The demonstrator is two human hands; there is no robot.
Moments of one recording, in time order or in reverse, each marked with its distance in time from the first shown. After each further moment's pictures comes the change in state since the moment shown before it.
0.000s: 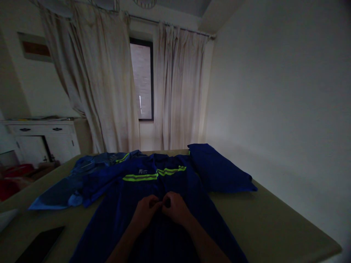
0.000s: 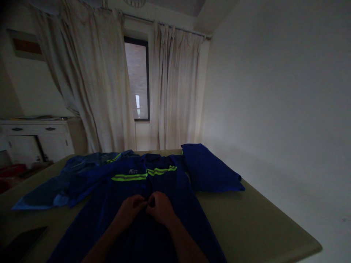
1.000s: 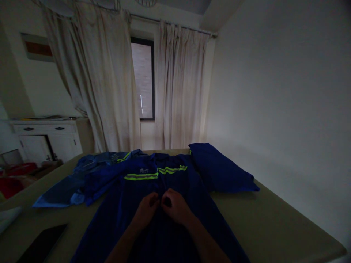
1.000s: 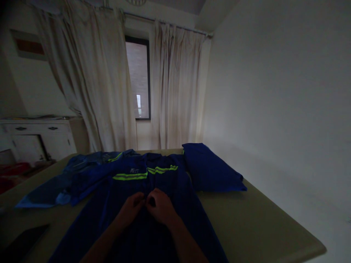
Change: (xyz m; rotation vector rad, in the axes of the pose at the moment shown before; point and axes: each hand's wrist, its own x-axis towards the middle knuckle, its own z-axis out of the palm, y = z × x) left_hand 0.005 -0.010 0.006 -0.153 0.059 0.071; right_hand -0.001 -0.002 -0.005 0.128 -0.010 -0.169
